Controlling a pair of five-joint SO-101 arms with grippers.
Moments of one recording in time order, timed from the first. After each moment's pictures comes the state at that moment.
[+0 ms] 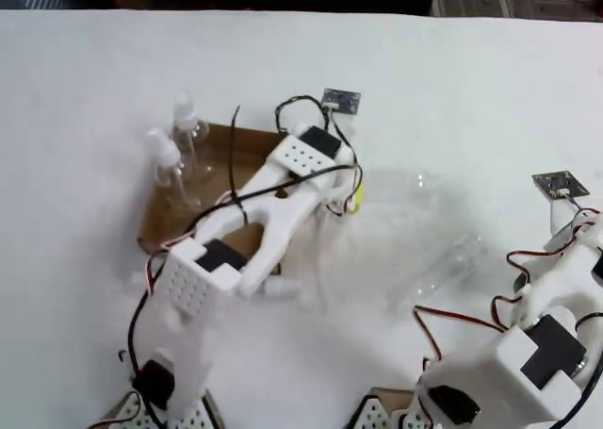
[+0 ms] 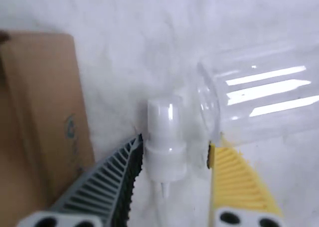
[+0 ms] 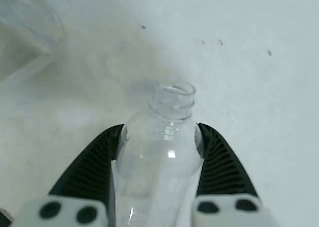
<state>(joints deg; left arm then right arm) 27.9 42.2 -24.7 72.9 25.5 45.4 4.0 23.6 64.3 59.1</state>
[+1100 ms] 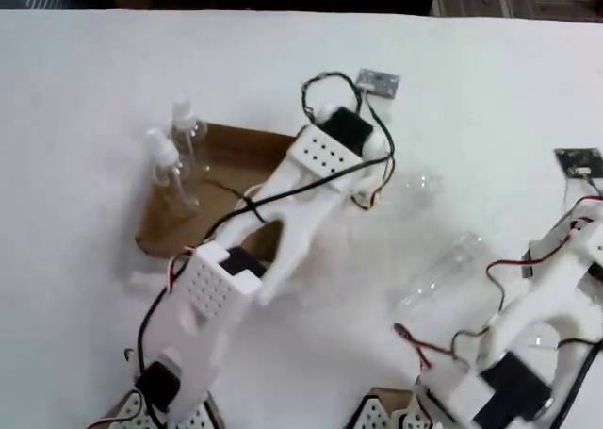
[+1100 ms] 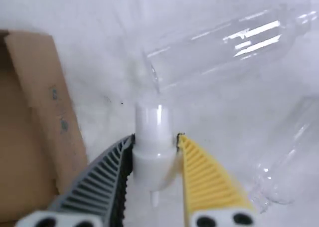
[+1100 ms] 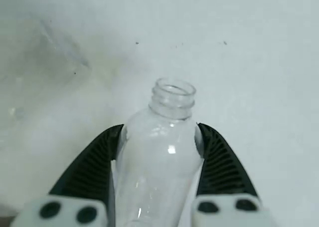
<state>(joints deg) 33.5 46.9 -59.3 99.6 25.4 42.3 -15.1 24.4 72.4 44.9</state>
